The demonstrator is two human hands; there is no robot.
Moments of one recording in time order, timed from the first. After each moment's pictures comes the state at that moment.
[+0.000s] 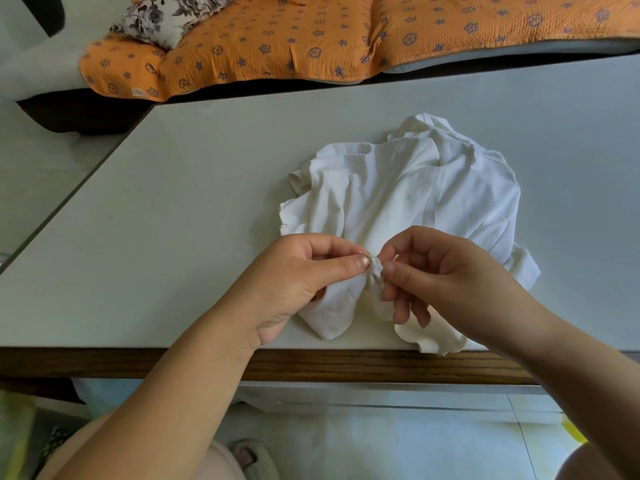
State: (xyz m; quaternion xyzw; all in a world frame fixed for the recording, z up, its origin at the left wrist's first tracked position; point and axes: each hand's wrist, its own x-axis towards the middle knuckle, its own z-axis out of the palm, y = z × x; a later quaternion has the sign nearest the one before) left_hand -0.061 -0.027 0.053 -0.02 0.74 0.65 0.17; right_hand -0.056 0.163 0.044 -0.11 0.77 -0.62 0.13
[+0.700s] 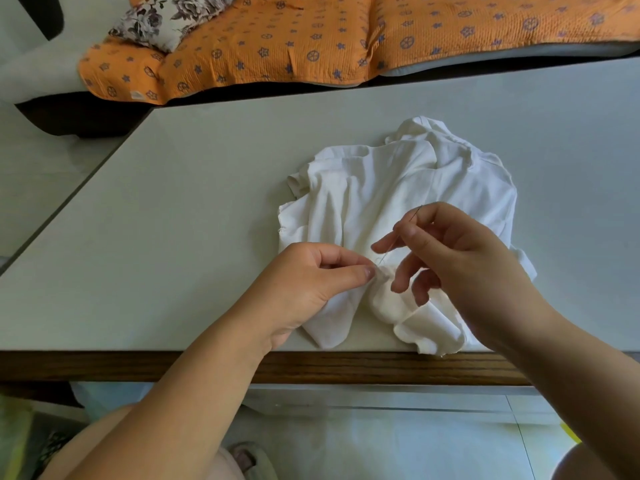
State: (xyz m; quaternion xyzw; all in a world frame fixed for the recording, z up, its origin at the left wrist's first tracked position) left_hand -0.062 -0.018 0.047 -0.04 0.78 0.60 0.16; right_hand -0.062 0.160 0.049 -0.03 0.71 -0.70 0.05
